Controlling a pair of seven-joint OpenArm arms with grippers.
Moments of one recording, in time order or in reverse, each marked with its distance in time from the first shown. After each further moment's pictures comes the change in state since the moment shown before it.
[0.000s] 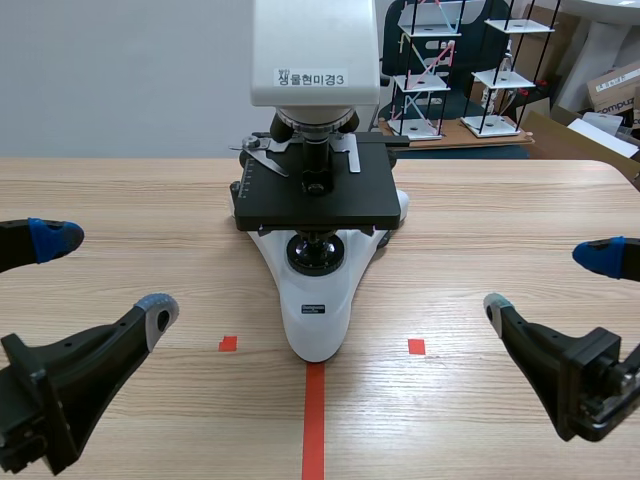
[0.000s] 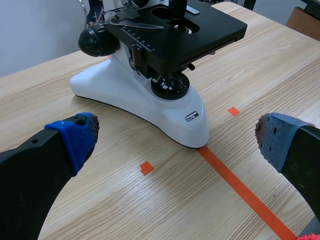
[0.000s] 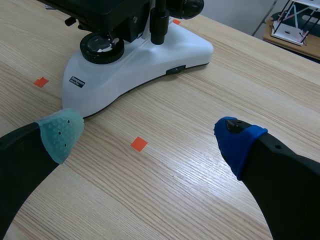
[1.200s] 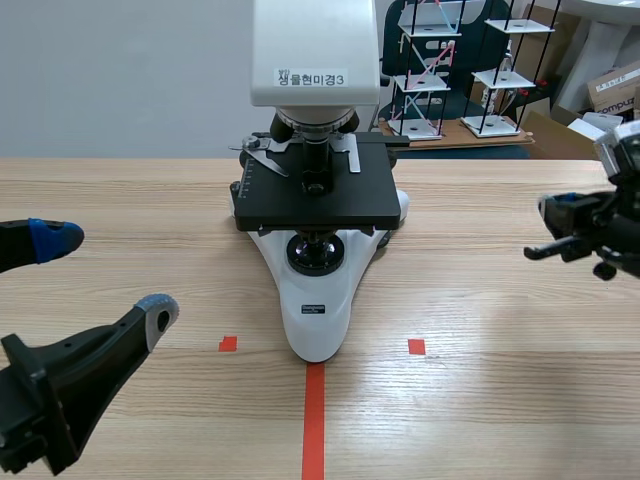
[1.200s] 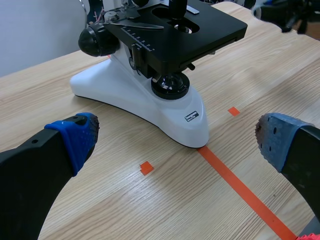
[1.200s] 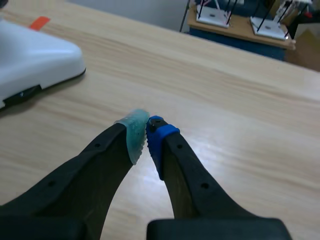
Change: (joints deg) left arm 0.0 0.0 0.0 0.0 0.0 0.0 0.0; right arm 52.4 -2.4 -14.6 -52.7 -4.4 -2.2 3.8
